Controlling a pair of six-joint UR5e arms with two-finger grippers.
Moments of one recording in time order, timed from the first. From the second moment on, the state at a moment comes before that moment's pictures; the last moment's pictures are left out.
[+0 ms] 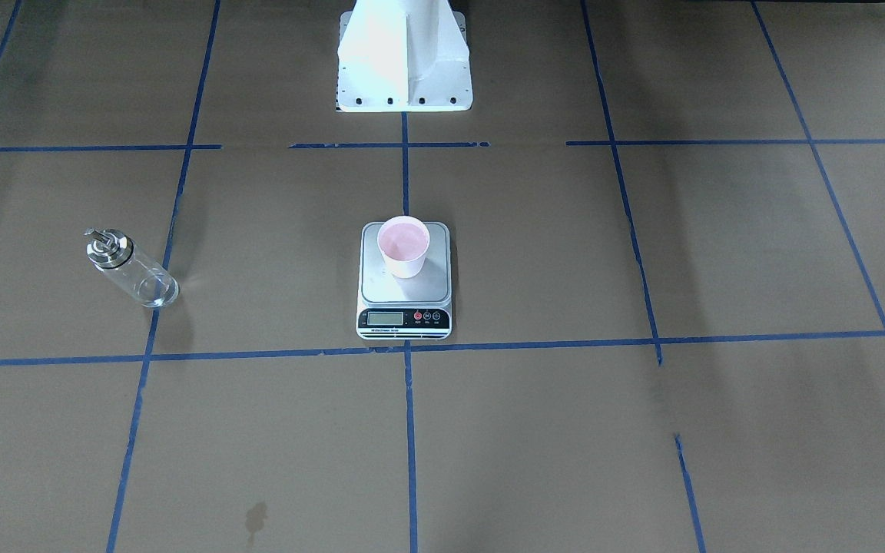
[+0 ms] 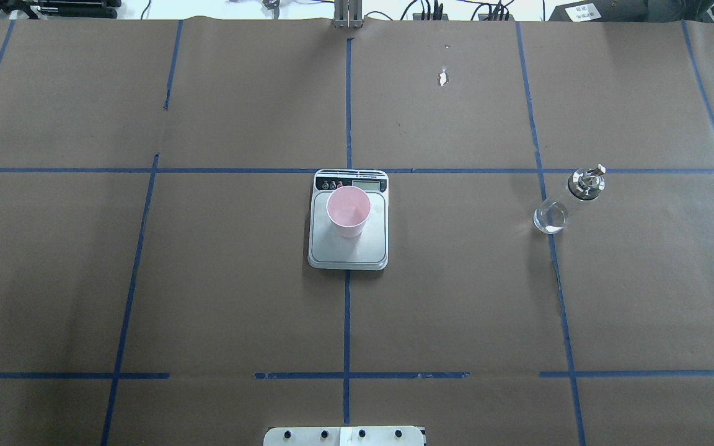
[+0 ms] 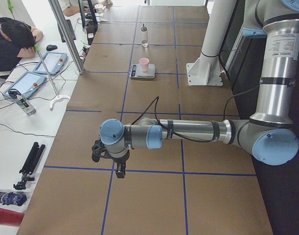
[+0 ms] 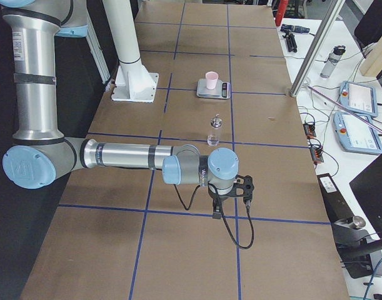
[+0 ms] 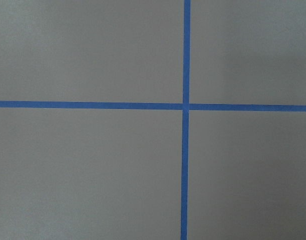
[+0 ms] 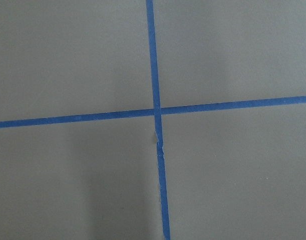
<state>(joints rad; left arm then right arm) -1.61 -1.62 -1.55 -1.53 -2.39 0.03 1.59 -1.60 1.60 -1.51 2.40 0.13</state>
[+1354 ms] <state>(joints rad) -1.61 -1.63 -1.55 -1.52 -2.39 0.03 1.59 -1.60 1.60 -1.50 2.40 0.13</state>
